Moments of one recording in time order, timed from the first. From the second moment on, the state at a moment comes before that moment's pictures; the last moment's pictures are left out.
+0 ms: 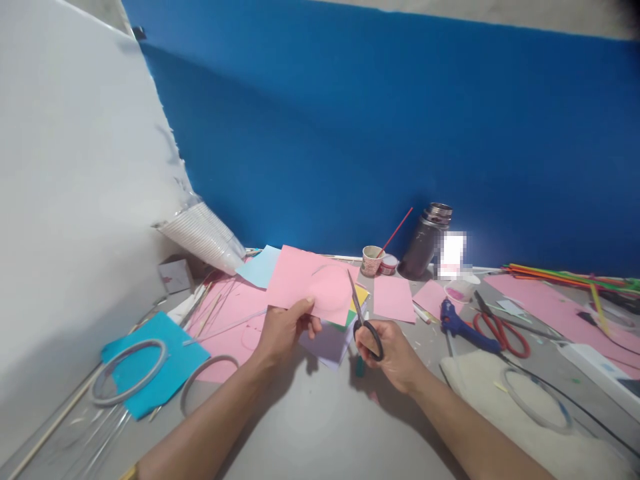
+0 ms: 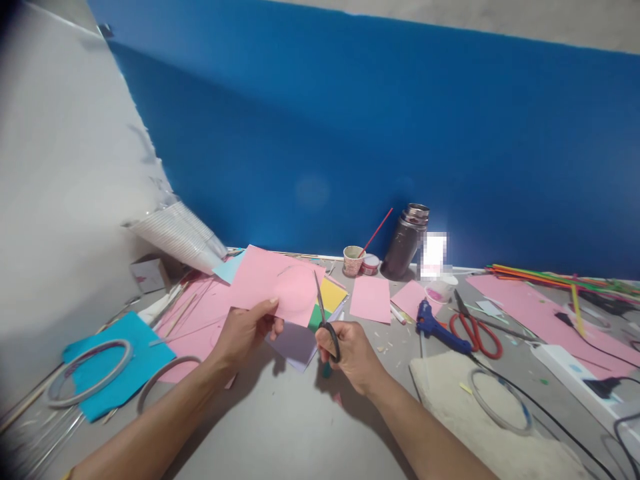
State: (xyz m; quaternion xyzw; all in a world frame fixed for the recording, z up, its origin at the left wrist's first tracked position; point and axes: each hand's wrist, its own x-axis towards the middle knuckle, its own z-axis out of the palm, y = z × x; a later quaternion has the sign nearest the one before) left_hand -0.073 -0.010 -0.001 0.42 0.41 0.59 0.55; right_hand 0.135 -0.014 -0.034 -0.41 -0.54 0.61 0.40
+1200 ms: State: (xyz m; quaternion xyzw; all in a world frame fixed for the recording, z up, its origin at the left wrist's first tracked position) left_hand -0.085 -0.007 0.006 0.44 0.44 0.58 0.53; right_hand 0.140 -0.013 -0.033 -0.43 -0.57 0.61 0.36
